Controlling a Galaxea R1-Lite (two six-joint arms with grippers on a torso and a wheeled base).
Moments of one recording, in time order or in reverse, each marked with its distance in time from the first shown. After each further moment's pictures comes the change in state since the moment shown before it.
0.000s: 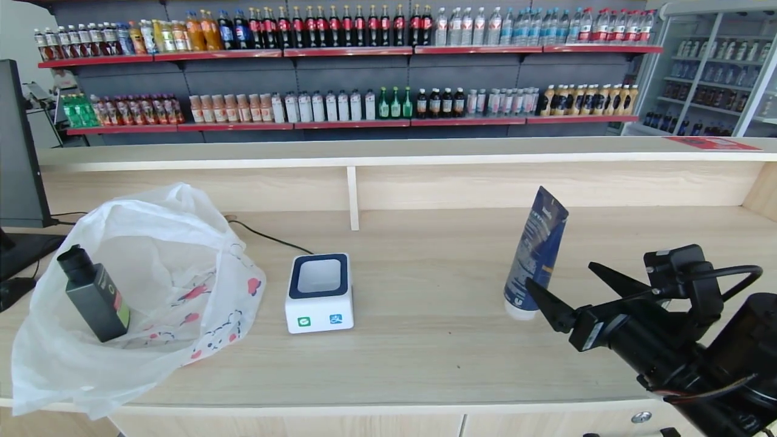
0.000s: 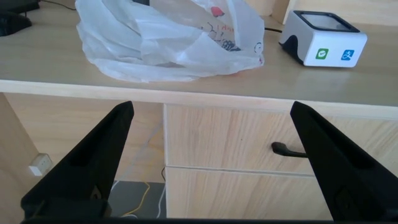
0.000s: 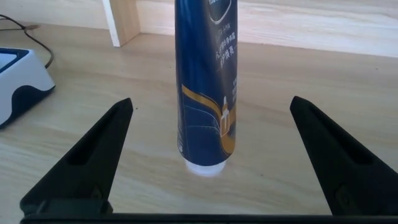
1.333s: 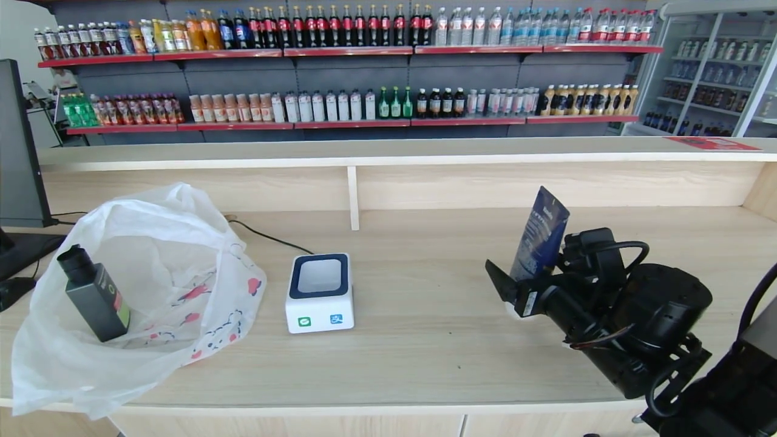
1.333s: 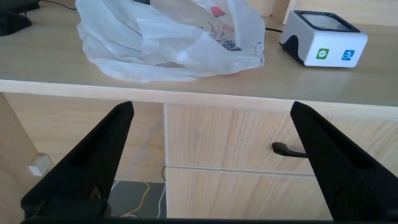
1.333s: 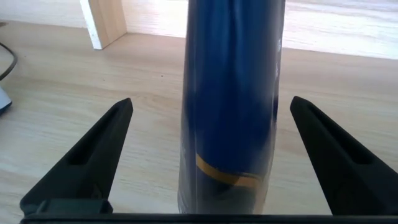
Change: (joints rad) left arm -0.001 0.000 0.000 0.000 0.000 0.000; right arm -0.001 0.245 -0.246 0.000 -0.045 -0.016
